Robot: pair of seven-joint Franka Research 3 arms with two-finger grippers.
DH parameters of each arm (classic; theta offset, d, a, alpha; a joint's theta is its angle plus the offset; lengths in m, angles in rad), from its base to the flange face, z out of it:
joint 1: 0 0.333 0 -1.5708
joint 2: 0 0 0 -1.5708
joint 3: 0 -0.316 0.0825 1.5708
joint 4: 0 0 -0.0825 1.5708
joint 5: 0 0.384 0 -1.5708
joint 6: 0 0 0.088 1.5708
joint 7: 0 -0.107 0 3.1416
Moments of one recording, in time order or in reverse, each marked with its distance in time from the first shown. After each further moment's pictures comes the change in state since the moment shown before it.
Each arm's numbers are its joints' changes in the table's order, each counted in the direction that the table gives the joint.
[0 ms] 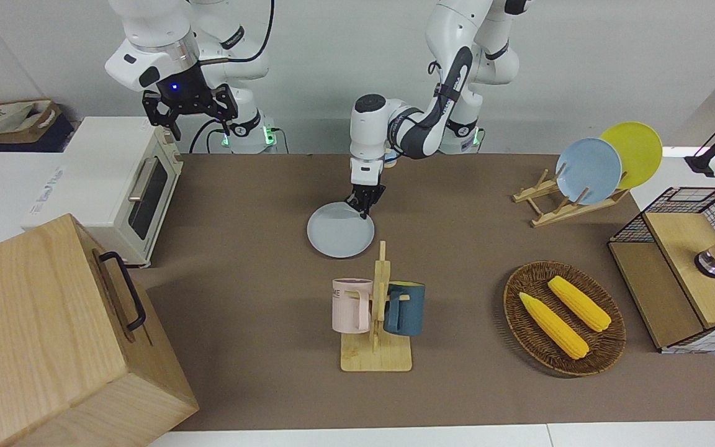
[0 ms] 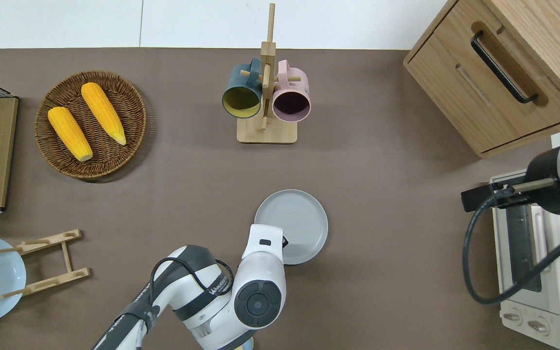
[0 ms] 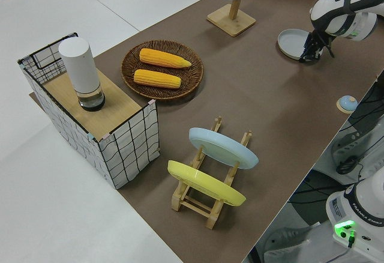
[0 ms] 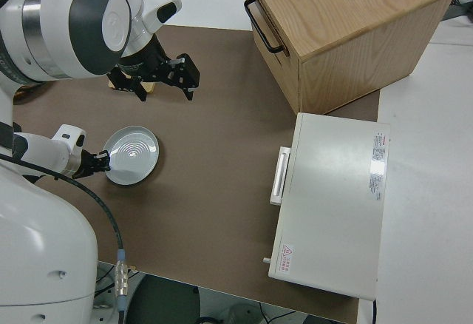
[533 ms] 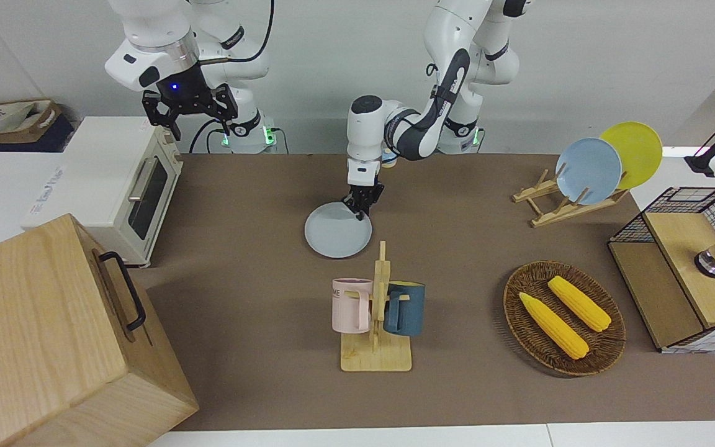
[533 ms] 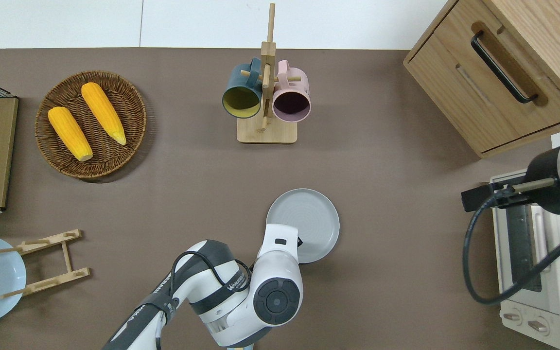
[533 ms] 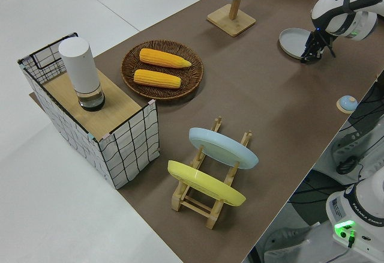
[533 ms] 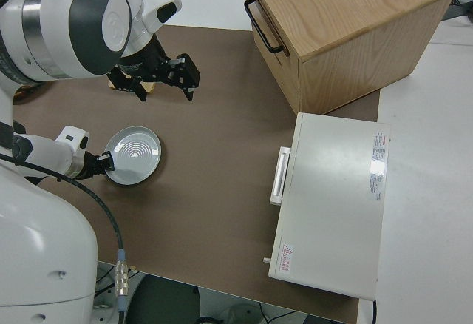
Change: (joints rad) left arm -0.008 0.020 0.000 -0.012 0.025 0.004 0.005; right arm 0.000 0.000 0.000 0.000 0.000 0.000 0.000
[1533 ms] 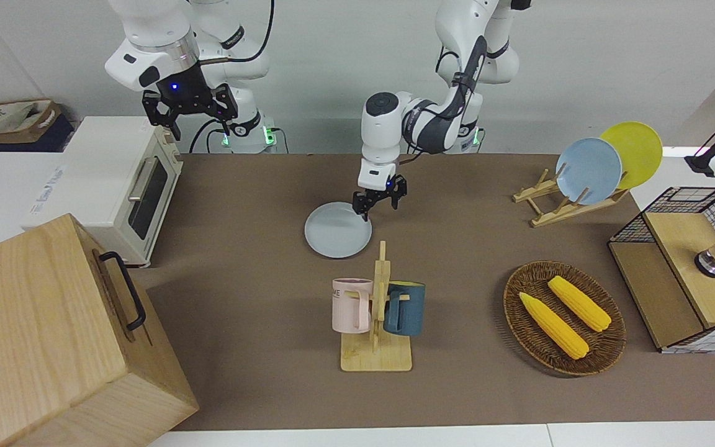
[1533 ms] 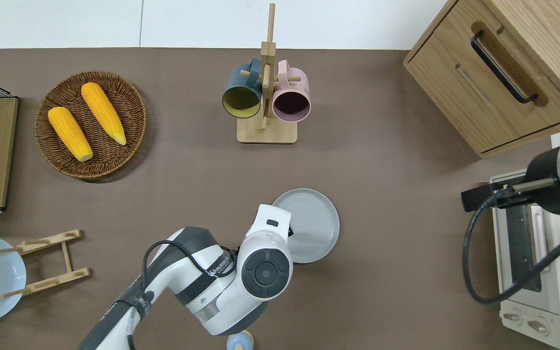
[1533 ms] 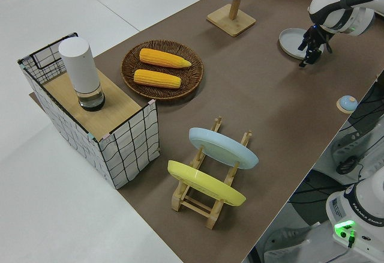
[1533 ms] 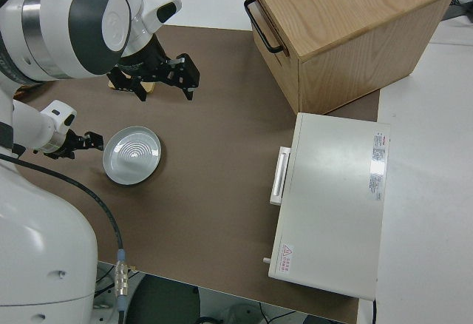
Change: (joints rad) left arm 0.084 -0.079 -0.019 -0.099 -0.193 0.245 -0.468; right arm 0.000 0.000 0.000 0.000 0.000 0.000 0.000
